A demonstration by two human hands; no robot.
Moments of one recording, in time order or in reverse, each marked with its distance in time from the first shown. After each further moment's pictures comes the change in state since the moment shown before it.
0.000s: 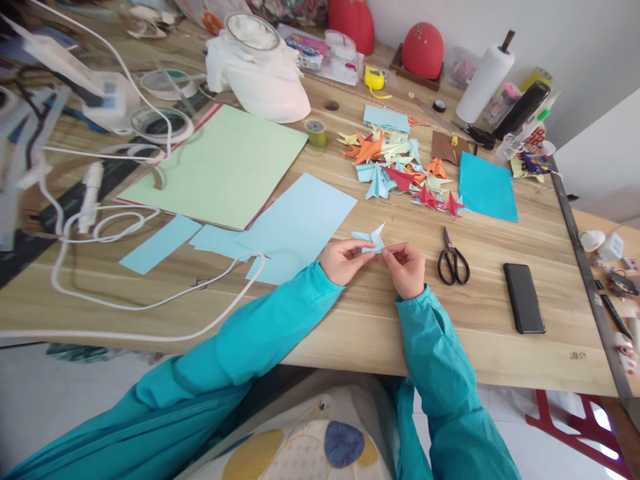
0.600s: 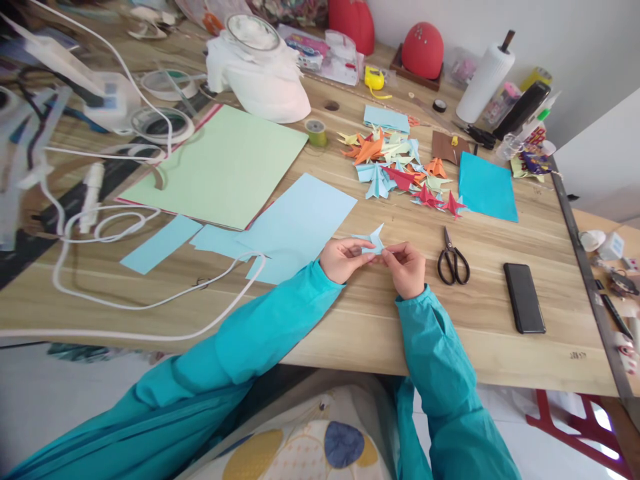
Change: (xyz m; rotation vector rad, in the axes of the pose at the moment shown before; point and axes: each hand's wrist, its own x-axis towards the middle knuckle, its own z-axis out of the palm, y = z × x) left_hand 0.002 0.001 0.001 -0.316 -0.084 -0.202; right_hand -0.001 -0.002 0.001 0.013 -0.004 0.023
